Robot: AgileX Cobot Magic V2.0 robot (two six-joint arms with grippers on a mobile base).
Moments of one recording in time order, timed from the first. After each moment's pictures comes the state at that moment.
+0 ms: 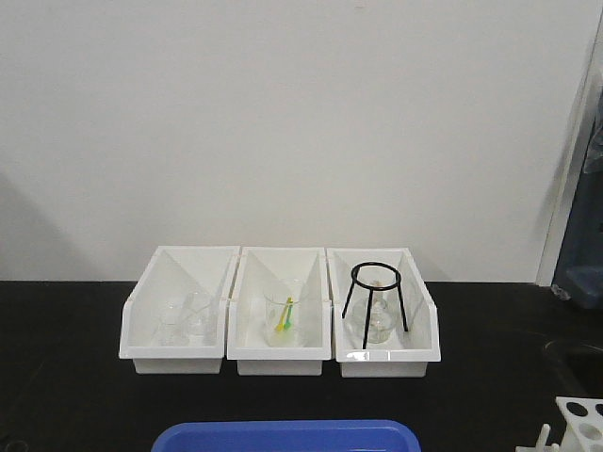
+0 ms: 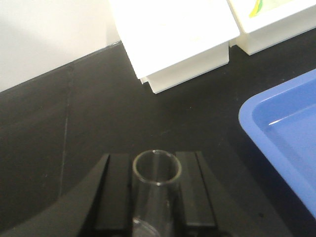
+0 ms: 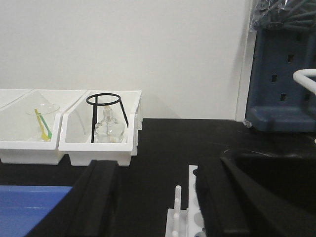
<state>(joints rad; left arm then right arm) -0.20 1.24 -0.25 -0.08 -0.55 0.38 0.02 0.24 -0.18 0.00 0.07 -0.04</state>
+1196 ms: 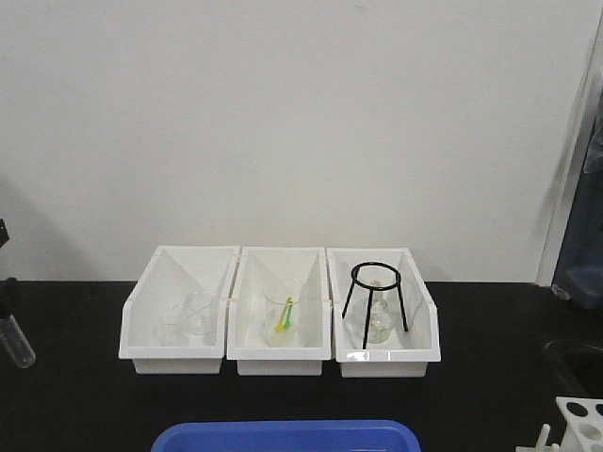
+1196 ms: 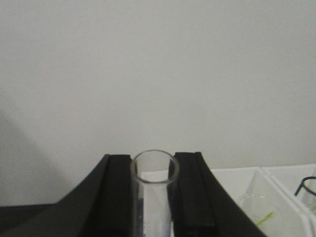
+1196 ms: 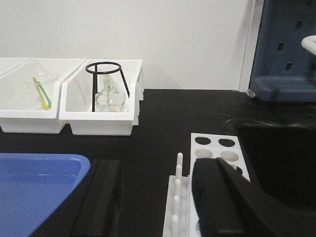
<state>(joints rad) -0.21 1.01 -0.72 -0.24 -0.27 0.16 0.02 0.24 -0.18 0.01 0.18 -0.04</state>
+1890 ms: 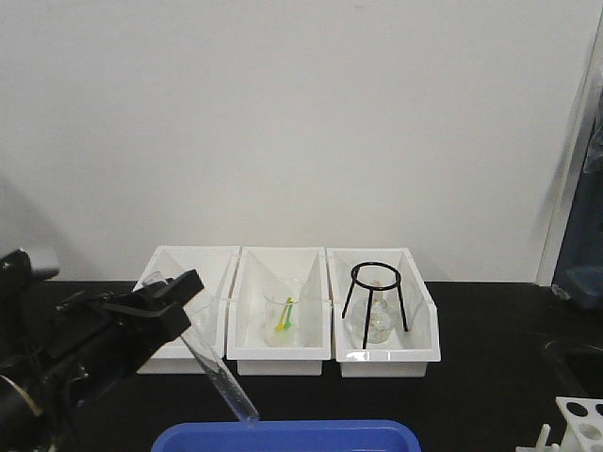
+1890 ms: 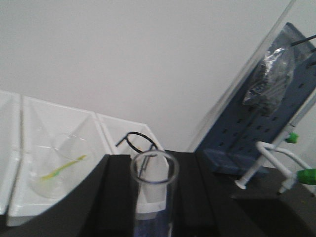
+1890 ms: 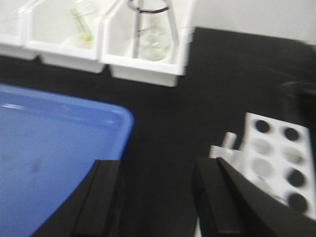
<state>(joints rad) -0.49 1.33 -0.73 0.15 -0.51 -0.69 0.02 0.73 -0.54 0.42 0.48 -0.52</state>
